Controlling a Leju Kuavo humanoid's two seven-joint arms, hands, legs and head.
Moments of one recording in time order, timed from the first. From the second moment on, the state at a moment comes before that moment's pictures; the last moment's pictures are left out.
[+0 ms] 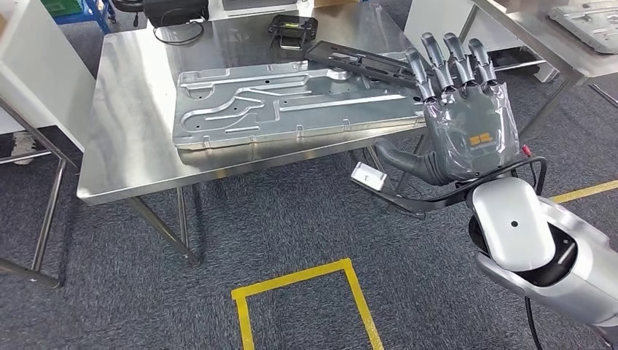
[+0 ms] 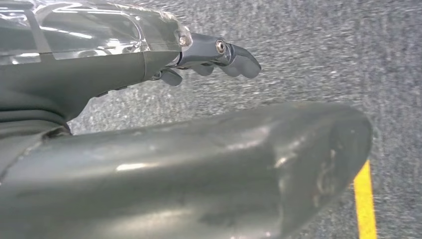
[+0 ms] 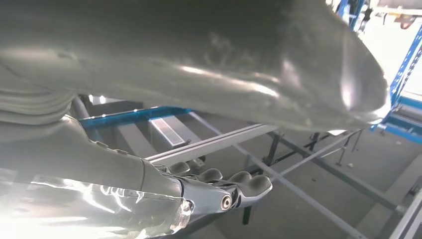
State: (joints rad) left arm -0.16 -0.02 -0.87 -0.24 0.92 0.36 -0.33; right arm -0.63 -0.84 0.65 -2.28 1.25 0.43 0.66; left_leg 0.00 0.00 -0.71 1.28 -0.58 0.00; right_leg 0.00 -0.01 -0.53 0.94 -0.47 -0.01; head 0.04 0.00
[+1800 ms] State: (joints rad) left arm -0.17 -0.03 -0.87 -0.24 0.91 0.37 -0.33; right arm -0.61 -0.87 0.62 -2.31 1.24 0.43 0.66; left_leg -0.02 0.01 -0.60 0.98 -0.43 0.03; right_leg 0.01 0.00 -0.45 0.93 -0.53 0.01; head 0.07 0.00
